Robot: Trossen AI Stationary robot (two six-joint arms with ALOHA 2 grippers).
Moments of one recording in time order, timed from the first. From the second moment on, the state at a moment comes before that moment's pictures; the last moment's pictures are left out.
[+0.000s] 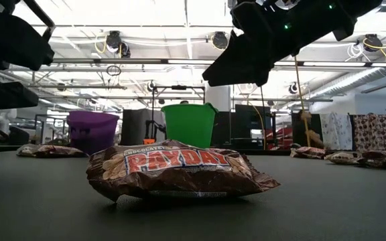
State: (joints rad) left arm -0.59 1.47 0.76 -0.59 0.15 -0.60; right arm 0.21 1.58 0.80 0.31 0.44 0.27
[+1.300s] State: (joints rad) left arm -0.63 1.58 0.78 -0.66 0.12 -0.59; right arm 0.21 1.58 0.80 0.31 0.44 0.27
